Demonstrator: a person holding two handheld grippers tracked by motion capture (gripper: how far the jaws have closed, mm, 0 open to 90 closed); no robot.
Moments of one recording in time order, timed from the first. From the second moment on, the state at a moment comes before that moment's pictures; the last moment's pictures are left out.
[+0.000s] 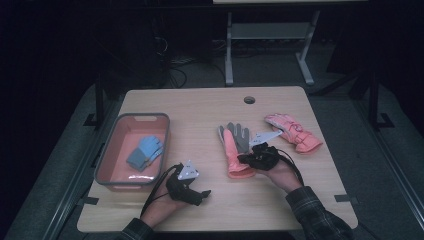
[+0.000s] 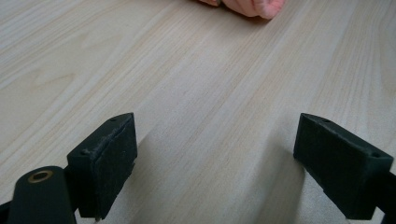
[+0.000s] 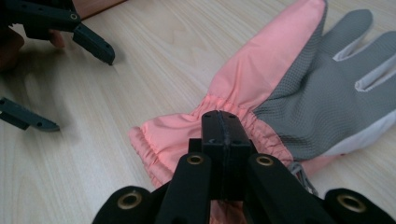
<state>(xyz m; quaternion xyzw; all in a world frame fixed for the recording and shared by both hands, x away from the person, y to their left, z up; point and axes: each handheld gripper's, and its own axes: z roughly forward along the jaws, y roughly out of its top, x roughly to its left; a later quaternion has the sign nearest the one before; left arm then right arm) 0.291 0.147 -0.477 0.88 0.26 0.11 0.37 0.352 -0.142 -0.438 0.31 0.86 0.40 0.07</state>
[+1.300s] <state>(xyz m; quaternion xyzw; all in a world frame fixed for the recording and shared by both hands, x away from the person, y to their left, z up) 0.291 0.148 -0.477 0.88 0.26 0.11 0.37 0.328 -0.194 -0.426 0.31 0.86 0.39 0.09</state>
